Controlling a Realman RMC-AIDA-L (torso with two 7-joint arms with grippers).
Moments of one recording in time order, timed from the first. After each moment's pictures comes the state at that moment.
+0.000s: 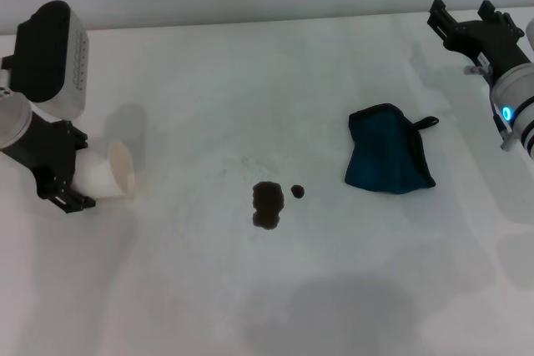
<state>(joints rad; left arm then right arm) -1.24 -2.07 2.85 -0.48 0.72 1.18 -1.11 0.65 2.03 -0.13 0.16 2.06 0.94 -2.86</state>
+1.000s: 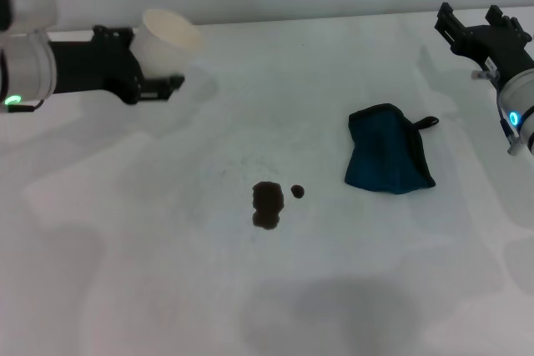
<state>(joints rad) -1.02 -2.07 2.85 -0.45 -0.25 1.20 -0.95 0.63 2.02 -0.13 0.16 2.06 0.95 -2.86</state>
